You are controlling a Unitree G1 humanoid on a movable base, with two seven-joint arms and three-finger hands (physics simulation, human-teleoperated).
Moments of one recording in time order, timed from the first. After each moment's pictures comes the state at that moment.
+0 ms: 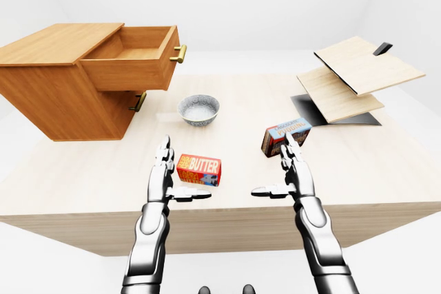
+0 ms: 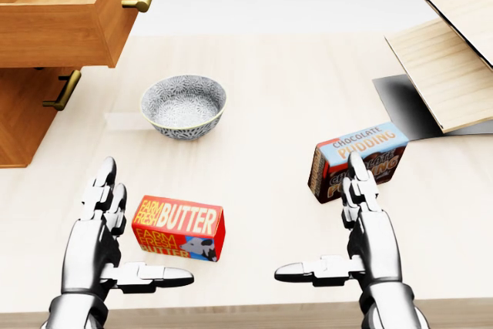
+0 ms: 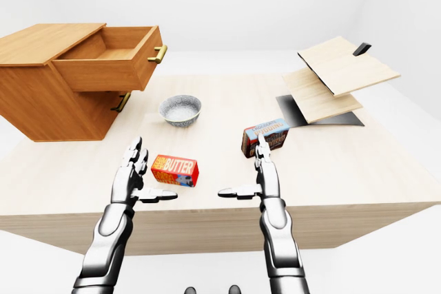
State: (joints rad) left arm 0.00 0.02 0.03 0.00 -0.01 0.00 -0.04; right arm -0.01 -0.02 -0.03 0.02 0.00 0.00 0.03
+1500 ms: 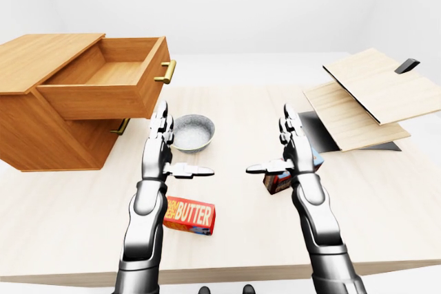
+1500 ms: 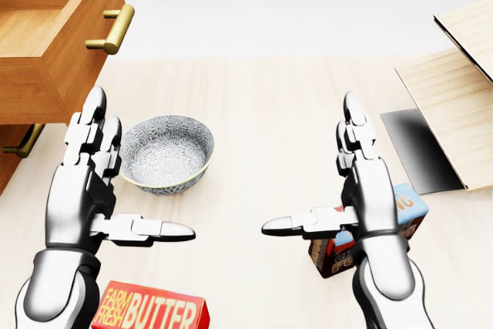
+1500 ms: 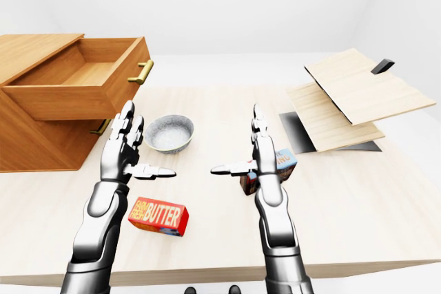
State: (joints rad) left arm -0.13 0.03 0.04 -0.21 -0.02 0.09 -0.06; right arm -0.16 -0.02 -0.01 -0.10 -0.05 0.09 0.00
